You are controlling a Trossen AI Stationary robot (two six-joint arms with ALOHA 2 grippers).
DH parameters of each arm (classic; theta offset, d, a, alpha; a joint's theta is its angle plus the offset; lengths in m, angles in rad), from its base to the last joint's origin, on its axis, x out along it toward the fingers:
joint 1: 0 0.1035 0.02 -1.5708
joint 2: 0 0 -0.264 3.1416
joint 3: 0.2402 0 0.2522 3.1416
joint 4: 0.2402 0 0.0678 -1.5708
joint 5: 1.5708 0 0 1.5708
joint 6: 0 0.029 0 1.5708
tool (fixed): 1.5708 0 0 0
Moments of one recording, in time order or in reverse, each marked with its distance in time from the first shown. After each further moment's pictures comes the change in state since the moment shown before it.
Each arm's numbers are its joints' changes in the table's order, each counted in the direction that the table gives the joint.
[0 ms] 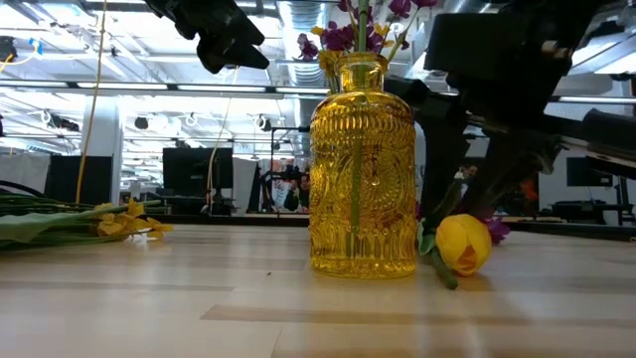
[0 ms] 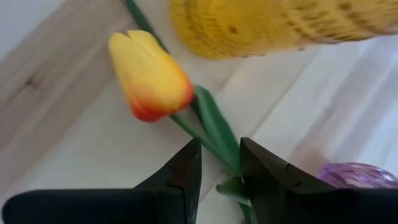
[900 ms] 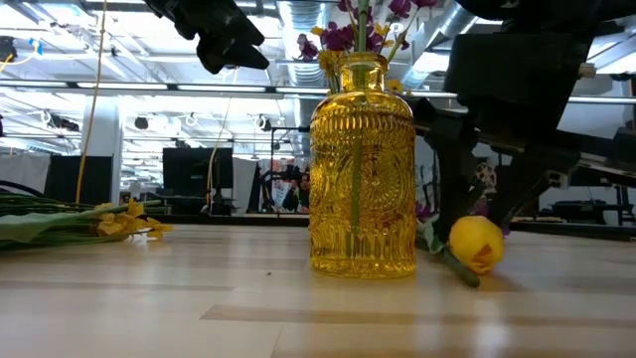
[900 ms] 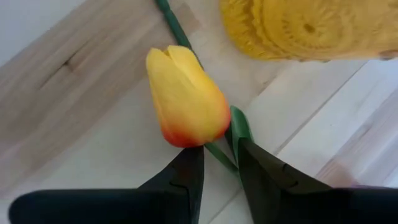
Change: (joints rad) left arm 0.000 0.000 0.000 0.002 0.001 -0.002; right arm 0.008 0.033 0.000 0.017 -0.053 -0.078
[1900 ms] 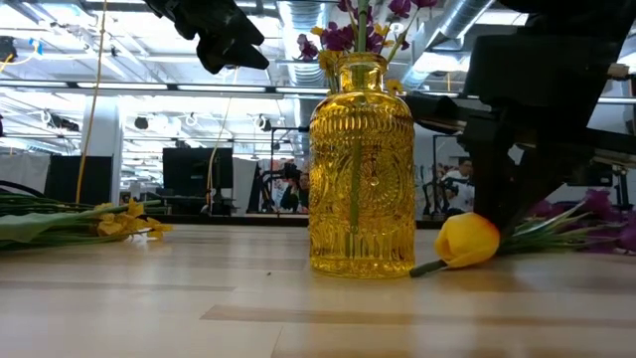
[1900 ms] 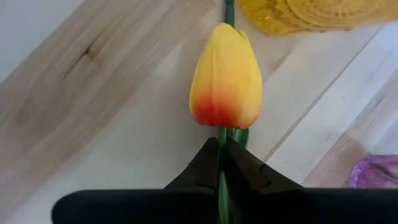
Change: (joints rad) left arm 0.000 0.000 0.000 0.000 0.000 -0.002; right arm 0.048 -0.002 0.000 0.066 0.058 0.143
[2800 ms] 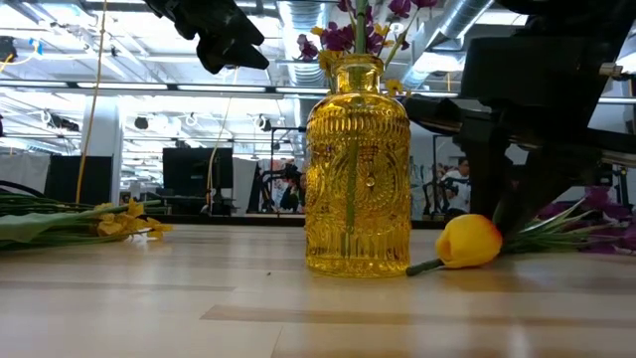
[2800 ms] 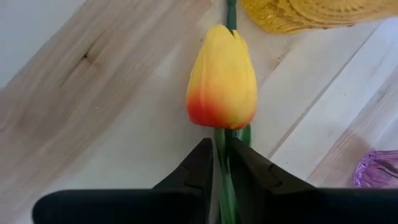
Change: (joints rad) left arm 0.000 0.000 0.000 0.000 0.000 0.000; right arm 0.003 0.000 0.000 0.000 -0.003 0.025
